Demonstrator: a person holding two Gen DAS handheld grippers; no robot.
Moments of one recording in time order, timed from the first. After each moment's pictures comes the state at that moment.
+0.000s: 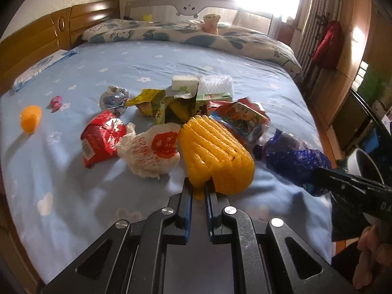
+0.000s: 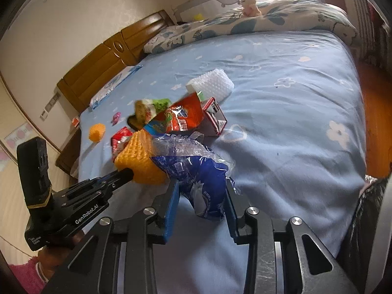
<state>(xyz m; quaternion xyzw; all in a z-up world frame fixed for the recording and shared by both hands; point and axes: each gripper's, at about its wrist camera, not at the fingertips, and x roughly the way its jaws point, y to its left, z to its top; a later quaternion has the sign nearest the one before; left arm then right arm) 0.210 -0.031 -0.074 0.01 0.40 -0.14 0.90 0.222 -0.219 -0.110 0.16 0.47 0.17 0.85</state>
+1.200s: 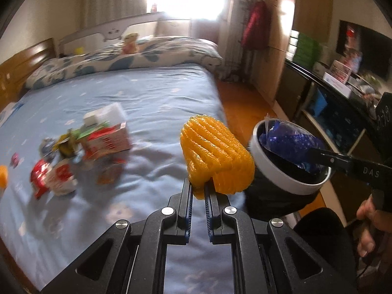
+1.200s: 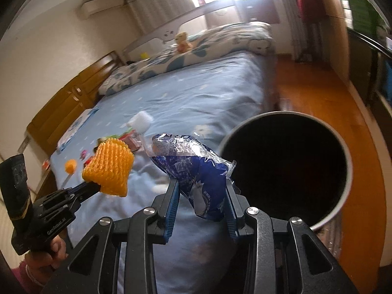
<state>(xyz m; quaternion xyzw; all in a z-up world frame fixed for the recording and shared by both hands) 0.125 -0.139 -0.022 0.09 0.36 -0.31 0.87 0.098 -0.371 -0.055 0.20 0.41 -0.01 0.89</state>
